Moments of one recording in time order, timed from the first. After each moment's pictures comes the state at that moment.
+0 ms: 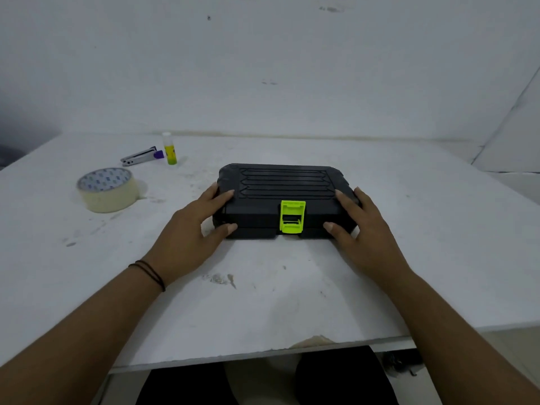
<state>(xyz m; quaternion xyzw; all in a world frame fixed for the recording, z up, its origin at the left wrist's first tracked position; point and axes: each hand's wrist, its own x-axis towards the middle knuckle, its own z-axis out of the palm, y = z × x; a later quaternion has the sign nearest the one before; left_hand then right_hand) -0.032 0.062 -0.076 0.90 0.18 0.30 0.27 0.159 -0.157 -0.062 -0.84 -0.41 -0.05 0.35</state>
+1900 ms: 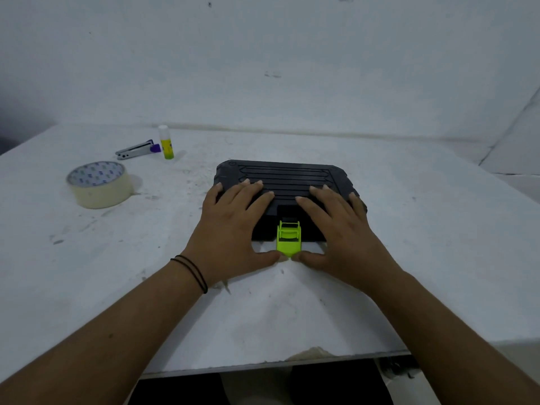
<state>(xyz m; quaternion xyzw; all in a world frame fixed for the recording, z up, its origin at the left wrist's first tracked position) 0.015 0.029 -0.073 0.95 0.14 0.27 -0.04 0.156 -0.134 -0.065 -0.78 -0.58 -0.16 0.14</state>
